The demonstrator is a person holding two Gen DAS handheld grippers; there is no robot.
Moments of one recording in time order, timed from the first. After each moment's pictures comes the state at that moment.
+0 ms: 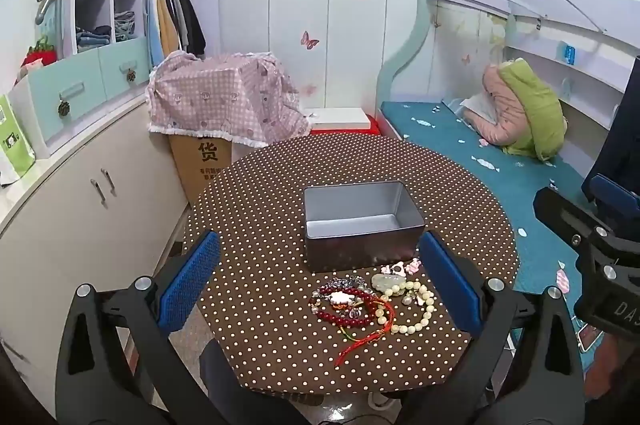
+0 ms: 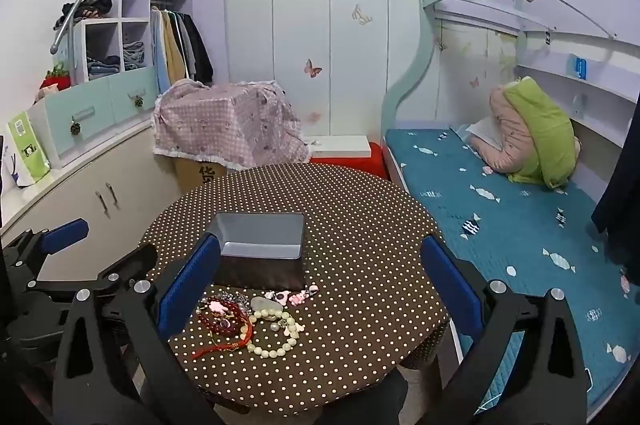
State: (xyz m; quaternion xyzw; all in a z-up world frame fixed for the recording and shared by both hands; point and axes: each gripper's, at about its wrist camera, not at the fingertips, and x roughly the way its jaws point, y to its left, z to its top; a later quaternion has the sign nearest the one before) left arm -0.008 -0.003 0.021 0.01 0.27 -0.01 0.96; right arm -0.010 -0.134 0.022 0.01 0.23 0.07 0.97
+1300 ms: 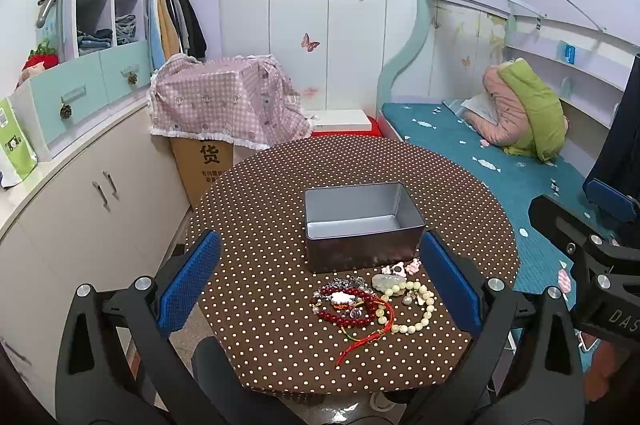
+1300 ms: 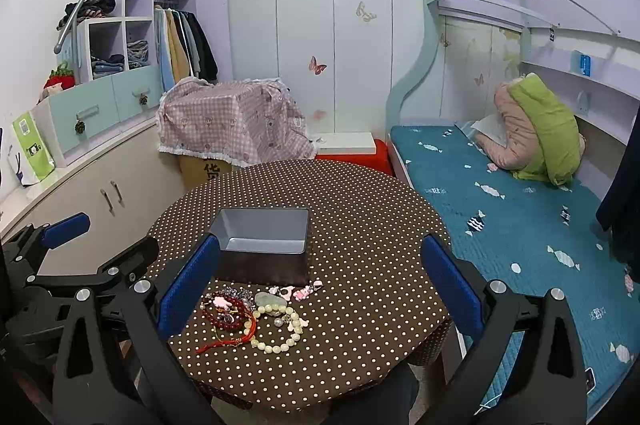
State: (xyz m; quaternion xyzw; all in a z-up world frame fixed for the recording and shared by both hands) left arm -0.011 -0.007 0.018 0.01 0.26 0.00 0.96; right arm -0.009 -0.134 0.015 0.01 0.23 0.07 0.97
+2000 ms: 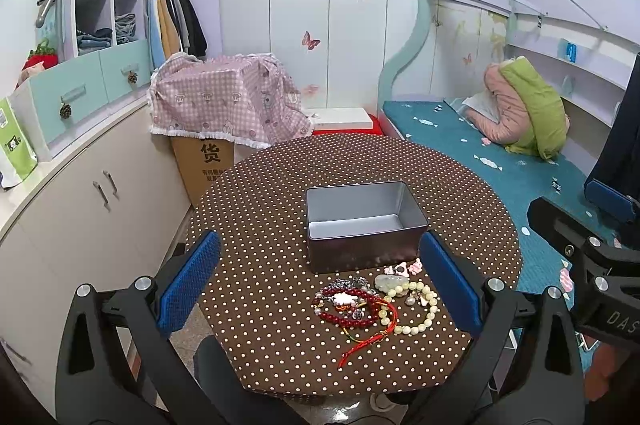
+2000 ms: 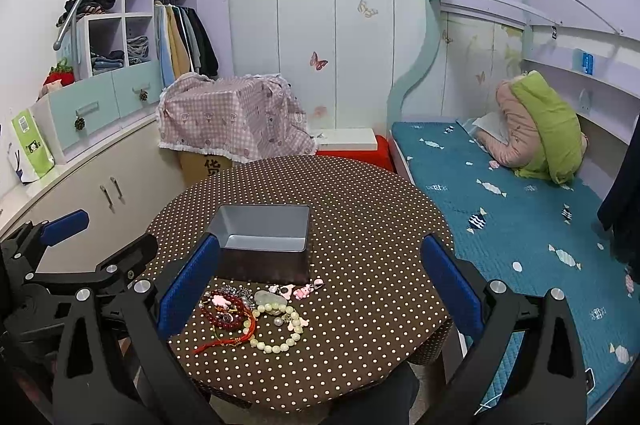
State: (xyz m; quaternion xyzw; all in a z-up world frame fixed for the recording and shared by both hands) left arm -0.010 -0.006 0.017 0.01 0.27 0.00 0.96; right arm -0.005 -0.135 0.016 0.01 0.24 0.08 0.97
